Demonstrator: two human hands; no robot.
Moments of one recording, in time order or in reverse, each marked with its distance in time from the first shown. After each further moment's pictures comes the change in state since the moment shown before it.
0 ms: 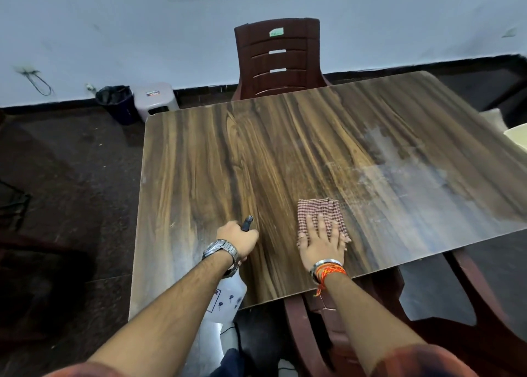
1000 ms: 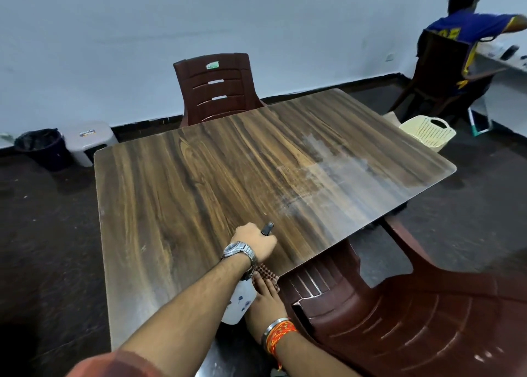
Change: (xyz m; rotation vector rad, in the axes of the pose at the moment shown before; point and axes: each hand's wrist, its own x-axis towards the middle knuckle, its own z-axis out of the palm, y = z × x) left_hand -0.061 0.033 0.036 0.236 -0.164 0.333; right_hand -0.160 -0.064 0.029 -0.196 -0.208 -0.377
